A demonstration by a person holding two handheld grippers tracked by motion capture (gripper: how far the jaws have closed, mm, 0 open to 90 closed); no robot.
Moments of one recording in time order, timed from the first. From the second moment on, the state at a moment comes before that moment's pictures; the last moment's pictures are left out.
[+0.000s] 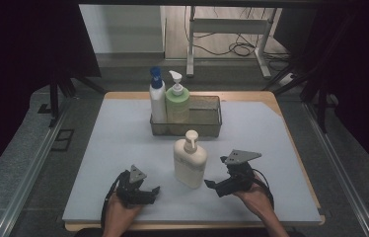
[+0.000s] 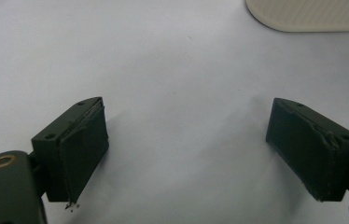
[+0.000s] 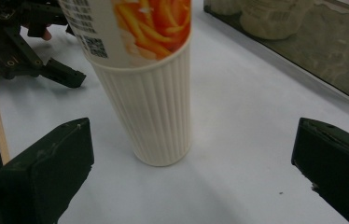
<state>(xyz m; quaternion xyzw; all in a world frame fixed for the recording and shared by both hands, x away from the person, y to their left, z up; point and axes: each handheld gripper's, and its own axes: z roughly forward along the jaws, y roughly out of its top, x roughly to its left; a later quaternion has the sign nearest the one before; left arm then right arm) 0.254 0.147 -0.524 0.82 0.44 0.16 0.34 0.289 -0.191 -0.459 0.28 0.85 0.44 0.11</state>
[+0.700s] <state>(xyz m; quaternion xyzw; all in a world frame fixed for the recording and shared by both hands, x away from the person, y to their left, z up) 0.254 0.147 -0.524 0.82 0.44 0.16 0.34 0.297 -0.148 -0.441 0.26 0.85 0.43 0.11</state>
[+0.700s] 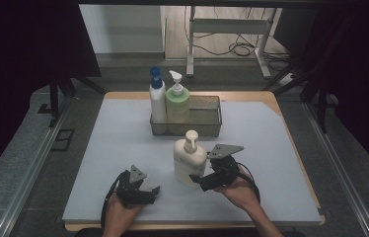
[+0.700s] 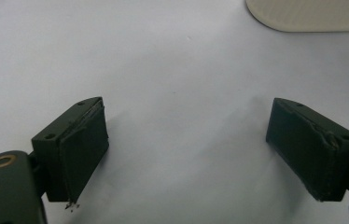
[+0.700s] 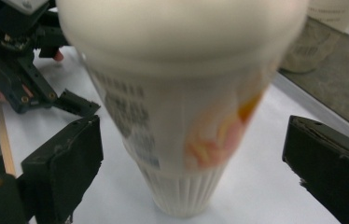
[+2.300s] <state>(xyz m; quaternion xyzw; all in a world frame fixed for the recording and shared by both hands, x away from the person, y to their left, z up) 0.254 0.147 -0.524 0.82 0.44 0.16 0.34 0.308 -0.127 -0.417 0.27 0.85 0.42 0.15</state>
